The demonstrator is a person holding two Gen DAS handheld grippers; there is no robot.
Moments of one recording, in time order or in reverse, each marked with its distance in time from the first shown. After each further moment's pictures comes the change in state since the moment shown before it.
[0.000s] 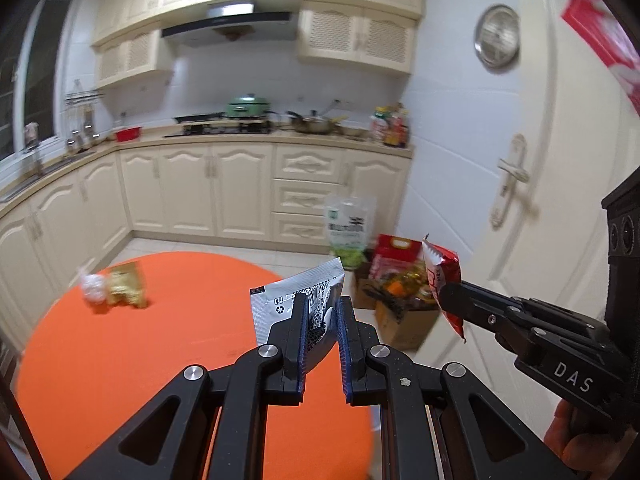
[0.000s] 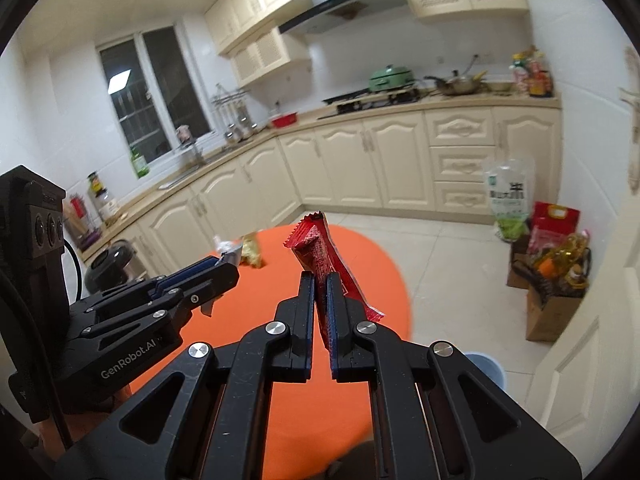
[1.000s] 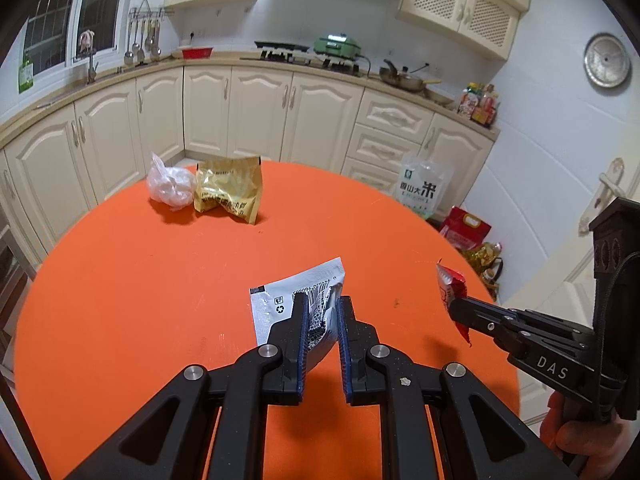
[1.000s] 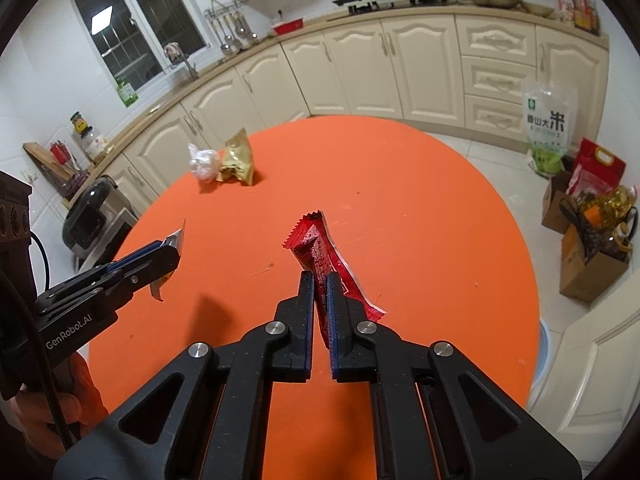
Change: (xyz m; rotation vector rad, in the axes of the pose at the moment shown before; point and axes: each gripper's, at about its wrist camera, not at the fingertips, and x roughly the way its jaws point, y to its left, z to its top) left arm 0.046 0.181 -0.038 -0.218 0.156 0.136; right arm 0.184 0.051 -0.045 -0.014 0.335 0.074
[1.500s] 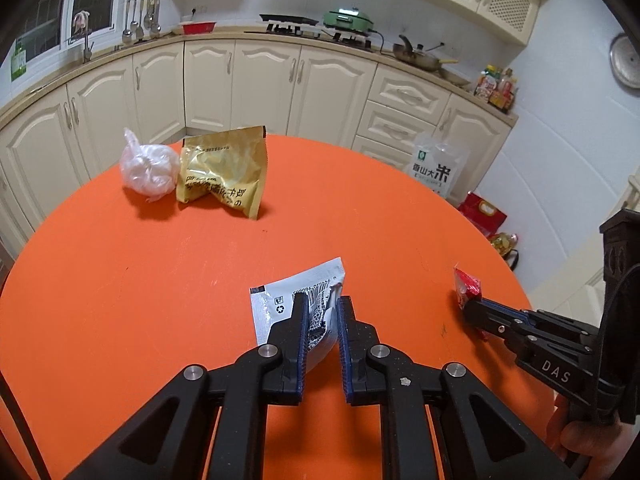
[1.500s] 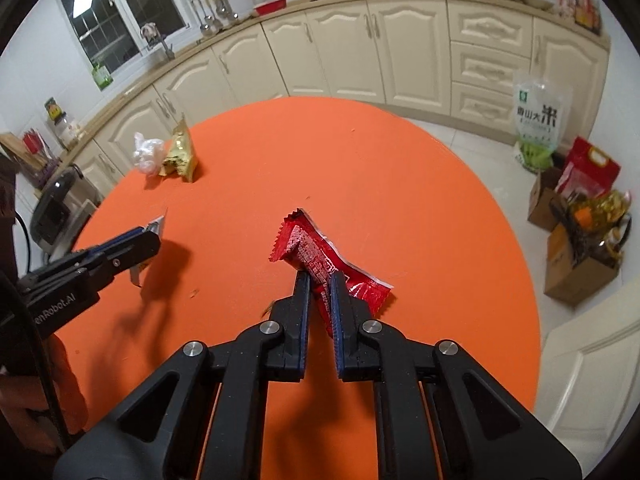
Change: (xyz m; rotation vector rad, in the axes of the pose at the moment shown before) left arm 0.087 0.019 0.027 -0.016 0.093 0.012; right arm 0.058 -0.041 0.021 0.009 0.082 -0.066
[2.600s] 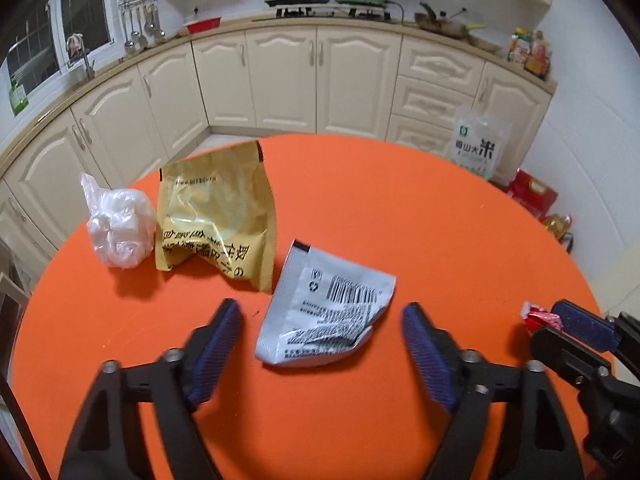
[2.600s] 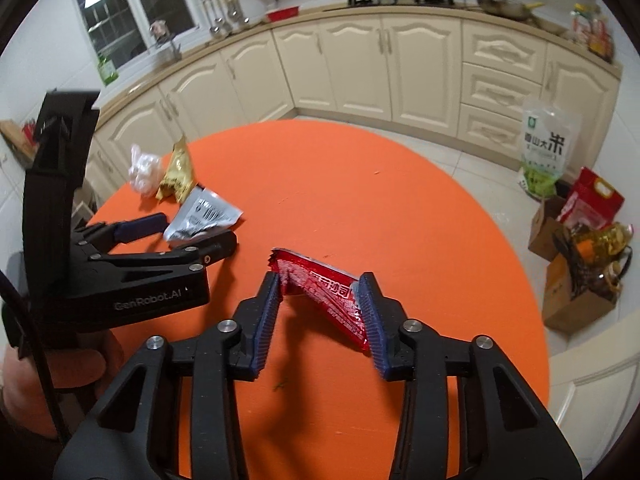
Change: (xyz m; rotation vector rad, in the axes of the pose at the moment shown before) left arm 0.123 -0.021 0.090 0.087 0.064 0.182; right arm 0.023 0.011 0.038 -0.064 -0.050 -0.032
